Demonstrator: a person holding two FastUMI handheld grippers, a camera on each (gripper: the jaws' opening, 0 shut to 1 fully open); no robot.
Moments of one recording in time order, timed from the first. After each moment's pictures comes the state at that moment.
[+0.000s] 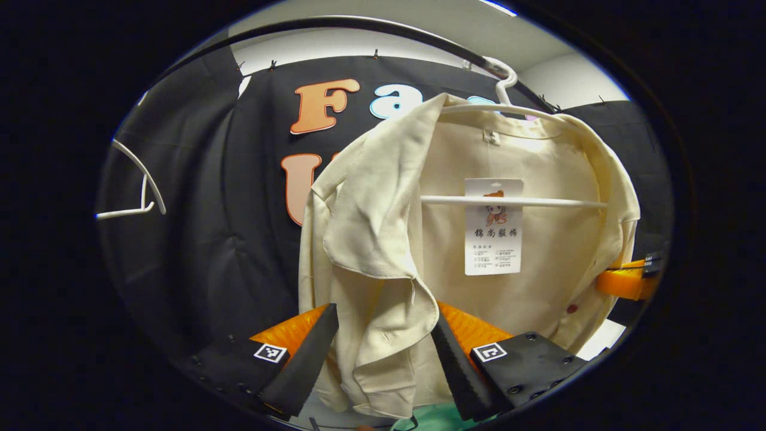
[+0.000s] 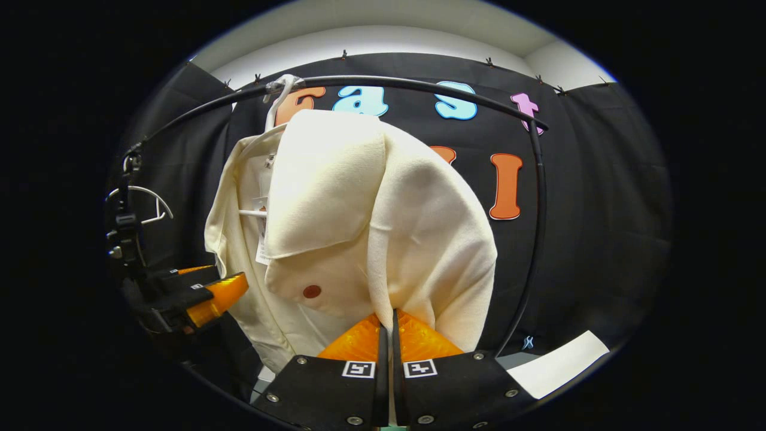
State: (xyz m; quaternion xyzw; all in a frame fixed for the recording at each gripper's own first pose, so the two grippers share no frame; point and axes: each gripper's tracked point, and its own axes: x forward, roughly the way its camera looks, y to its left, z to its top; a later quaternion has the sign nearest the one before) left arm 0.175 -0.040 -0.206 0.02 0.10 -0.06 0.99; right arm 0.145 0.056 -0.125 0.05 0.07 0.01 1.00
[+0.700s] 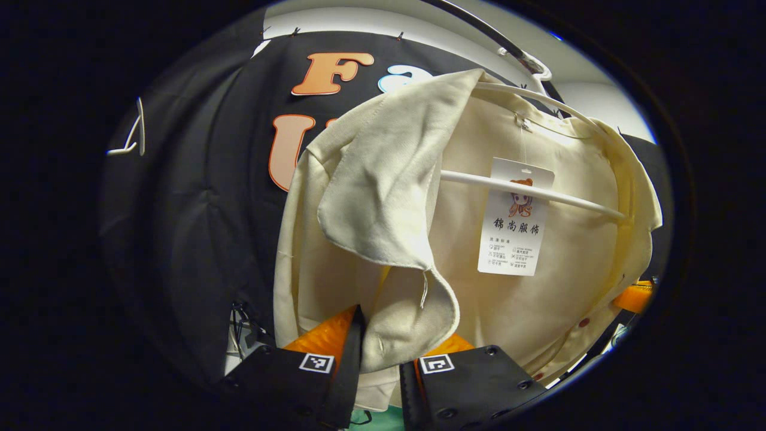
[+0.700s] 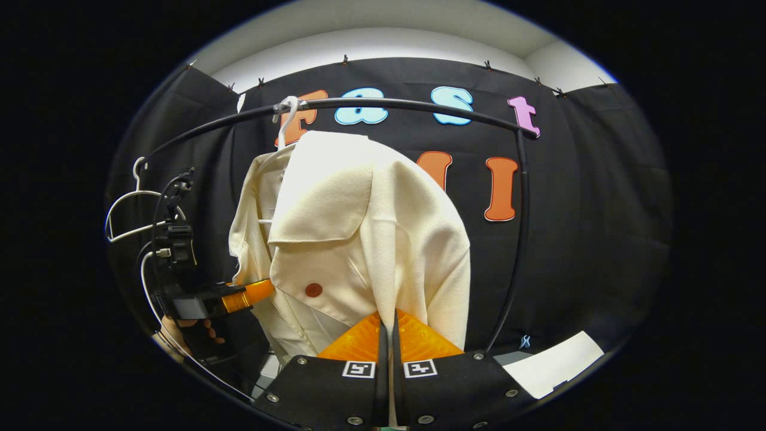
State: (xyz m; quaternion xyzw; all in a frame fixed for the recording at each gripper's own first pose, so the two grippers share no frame) left arm 0.187 -0.063 -0.230 -0.08 0.16 -0.11 0.98; right arm 0.097 0.038 -0.106 0.04 0.07 0.02 1.00
